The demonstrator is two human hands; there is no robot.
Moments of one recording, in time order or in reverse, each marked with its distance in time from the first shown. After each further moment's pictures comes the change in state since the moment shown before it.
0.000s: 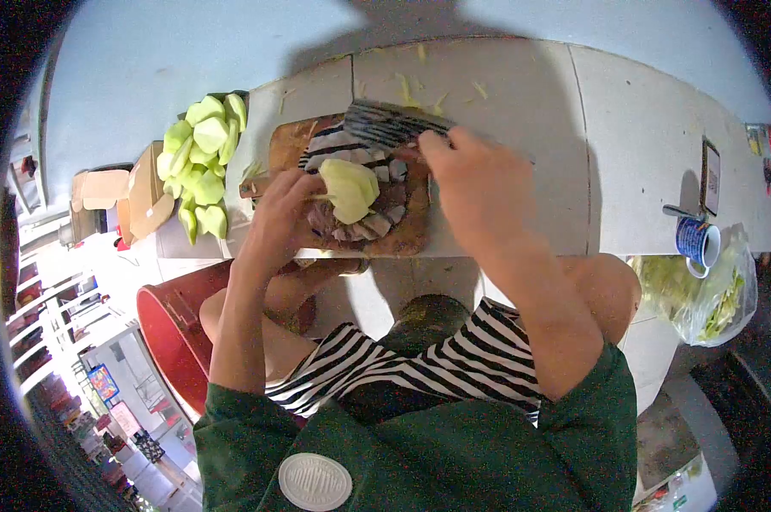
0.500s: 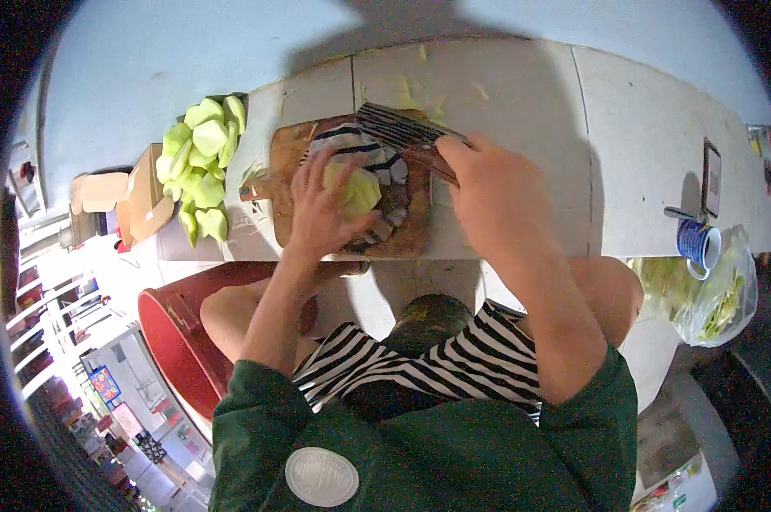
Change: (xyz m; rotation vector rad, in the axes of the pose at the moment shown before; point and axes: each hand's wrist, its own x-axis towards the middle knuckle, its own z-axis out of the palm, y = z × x) left_hand 0.020 -0.005 0.072 0.107 0.268 0.016; right_hand 0.001 0.008 -0.003 0.157 -0.031 0.112
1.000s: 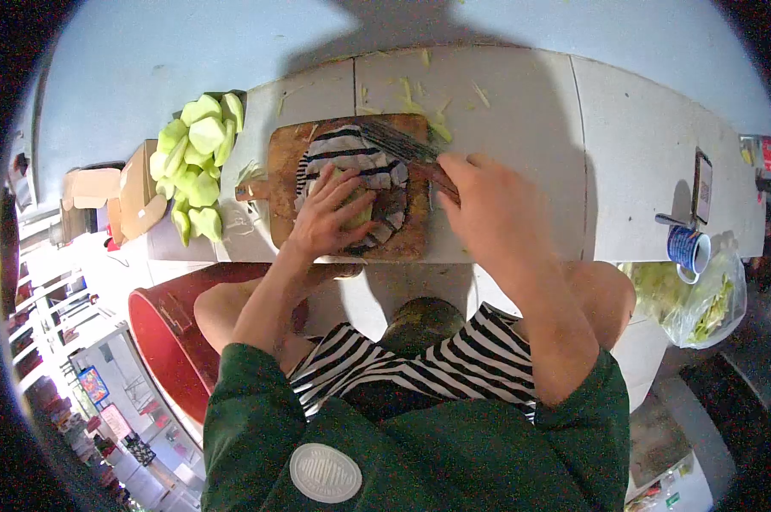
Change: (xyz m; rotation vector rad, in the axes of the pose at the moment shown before) left_hand -0.013 -0.043 0.036 -0.094 0.032 0.451; right_hand -0.004 -0.005 0.003 0.036 -0.095 0.011
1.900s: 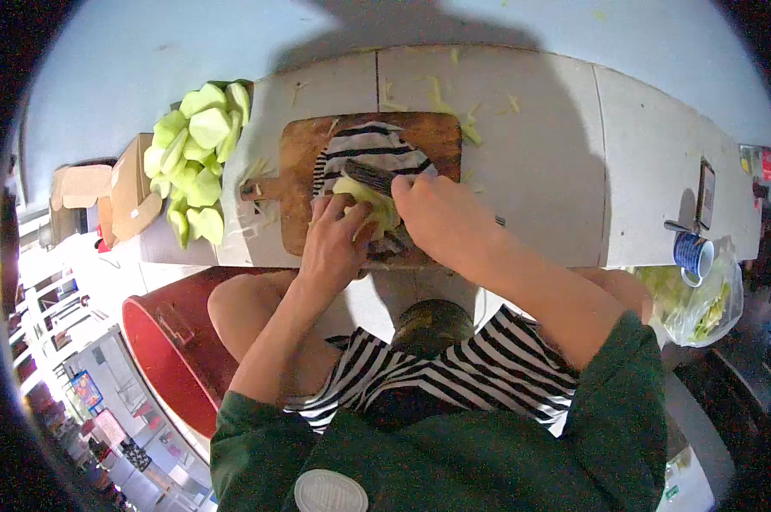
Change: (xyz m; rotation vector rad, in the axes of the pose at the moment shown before) left_hand -0.004 0.048 -0.042 -0.139 -0.014 -0.551; right_hand 0.037 -0.036 0.086 -0.232 -0.373 -0.250
